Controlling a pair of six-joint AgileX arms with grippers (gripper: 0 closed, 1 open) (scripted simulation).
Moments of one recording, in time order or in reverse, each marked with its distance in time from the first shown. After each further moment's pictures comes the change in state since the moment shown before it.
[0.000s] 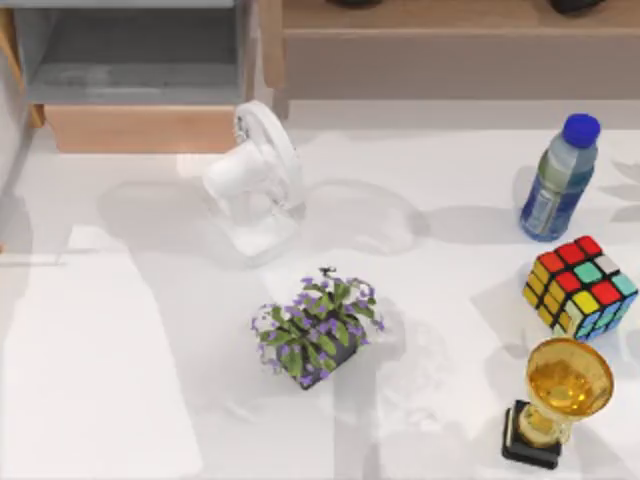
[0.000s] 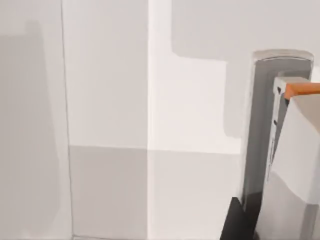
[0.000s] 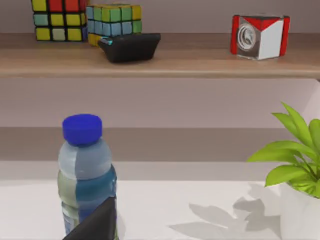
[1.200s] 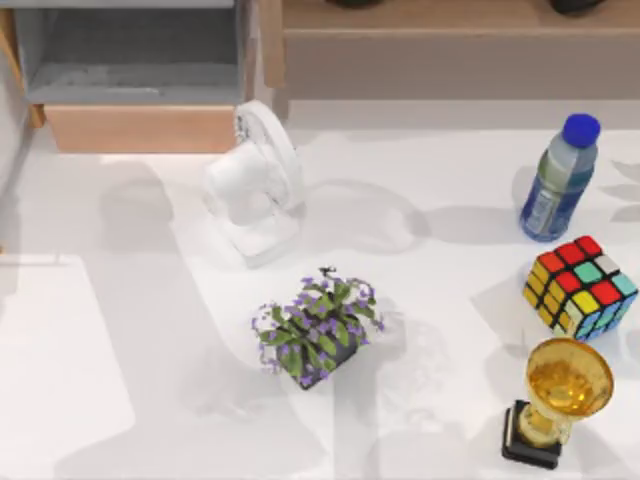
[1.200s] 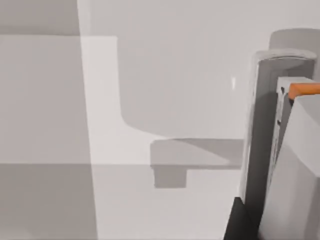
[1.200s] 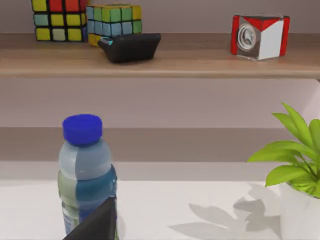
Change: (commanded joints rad) left arm 0.017 0.158 0.062 -0.073 0.047 0.017; right arm 0.000 0.000 0.000 0.000 0.000 0.000
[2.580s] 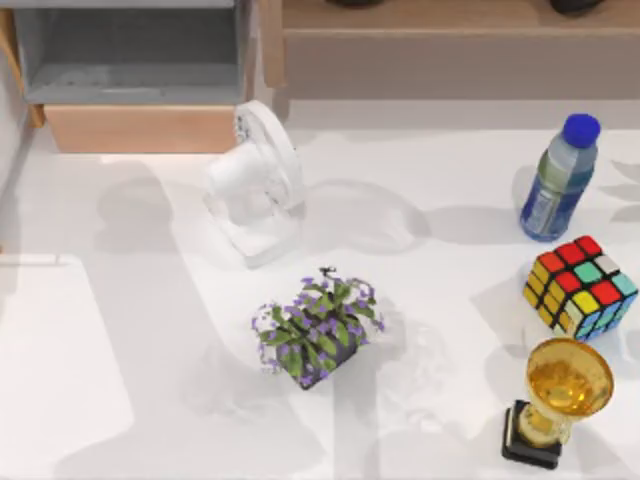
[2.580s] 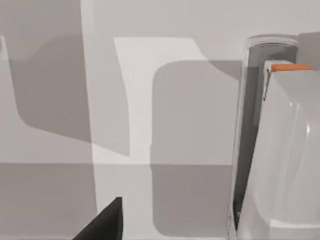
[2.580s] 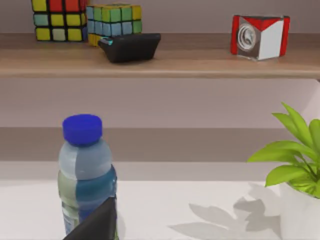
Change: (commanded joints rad) left arm 0.000 0.000 -0.001 0.000 0.000 0.000; right arm 0.000 0.000 0.000 0.000 0.000 0.000
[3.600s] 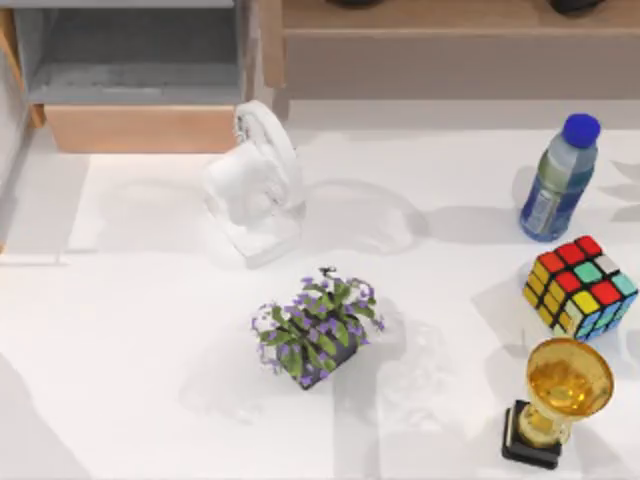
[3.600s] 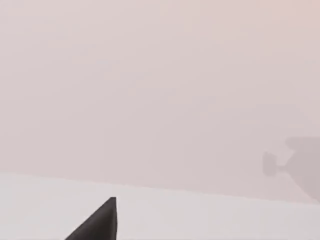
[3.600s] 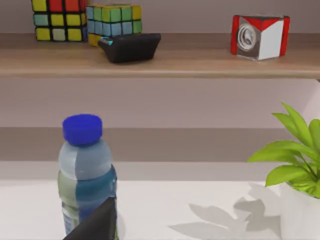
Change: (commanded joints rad) left arm 0.383 -0.383 -0.463 1.012 0.288 0.189; right arm 0.000 0.000 0.000 0.000 0.000 0.000
